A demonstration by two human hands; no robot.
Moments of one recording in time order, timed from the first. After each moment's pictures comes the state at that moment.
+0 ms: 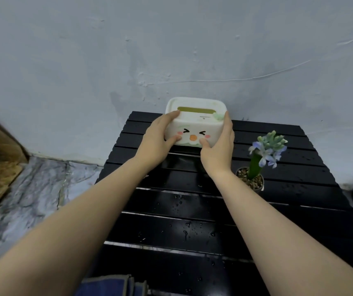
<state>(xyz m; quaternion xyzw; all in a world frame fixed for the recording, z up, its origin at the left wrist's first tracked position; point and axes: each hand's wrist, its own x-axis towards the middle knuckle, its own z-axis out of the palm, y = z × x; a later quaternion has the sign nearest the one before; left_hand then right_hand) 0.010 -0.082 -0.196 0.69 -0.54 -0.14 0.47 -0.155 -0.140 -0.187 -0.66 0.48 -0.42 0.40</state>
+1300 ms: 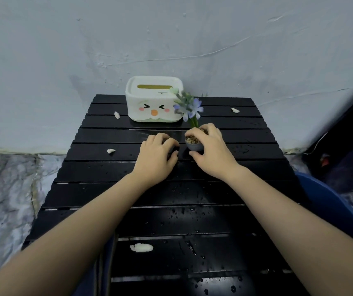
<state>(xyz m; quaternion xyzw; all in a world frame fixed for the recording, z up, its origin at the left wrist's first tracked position) -0.120 -0.022 -0.211 0.71 -0.66 0.00 0.24 -0.291 -0.100 -0.172 -0.87 0.39 -0.19 0.22</state>
